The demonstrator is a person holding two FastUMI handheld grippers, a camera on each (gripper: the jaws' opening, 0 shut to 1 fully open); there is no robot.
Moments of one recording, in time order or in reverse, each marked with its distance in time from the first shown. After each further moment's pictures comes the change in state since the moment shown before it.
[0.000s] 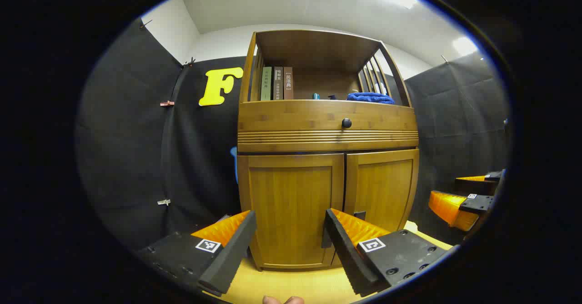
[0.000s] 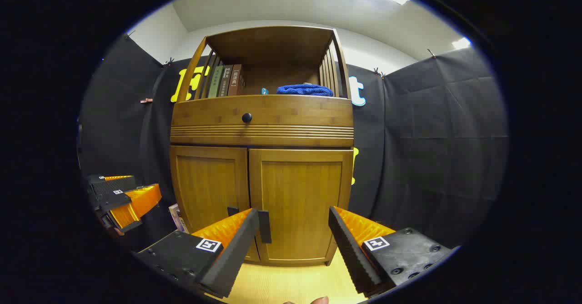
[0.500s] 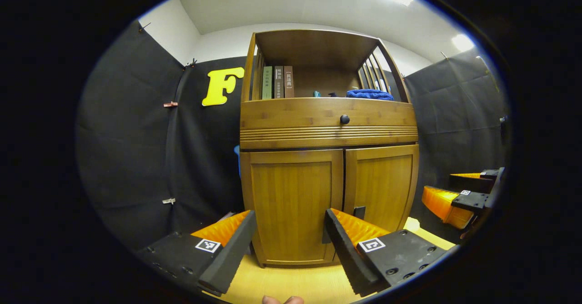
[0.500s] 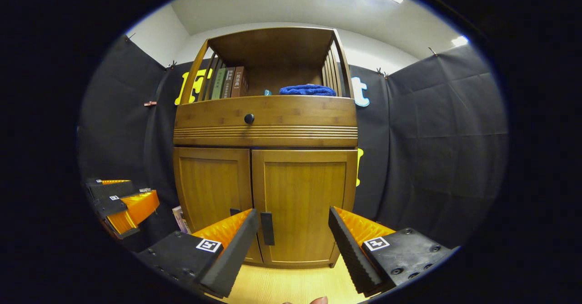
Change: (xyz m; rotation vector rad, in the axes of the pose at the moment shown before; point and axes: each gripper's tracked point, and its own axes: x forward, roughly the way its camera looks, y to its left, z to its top) left arm -0.014 -0.001 -0.004 0.029 0.007 0.044; right arm 0.010 0.003 -0.010 0.000 0.008 0.034
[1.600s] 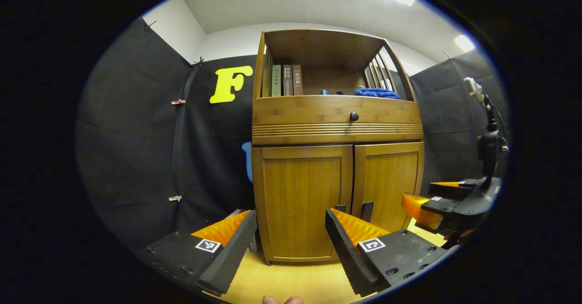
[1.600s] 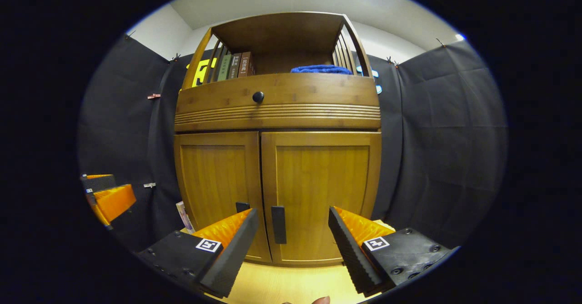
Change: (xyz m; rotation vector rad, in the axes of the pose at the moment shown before) left arm -0.010 0.020 -0.013 -0.007 0.021 0.023; right arm 0.055 0.023 -0.038 0.039 0.067 0.062
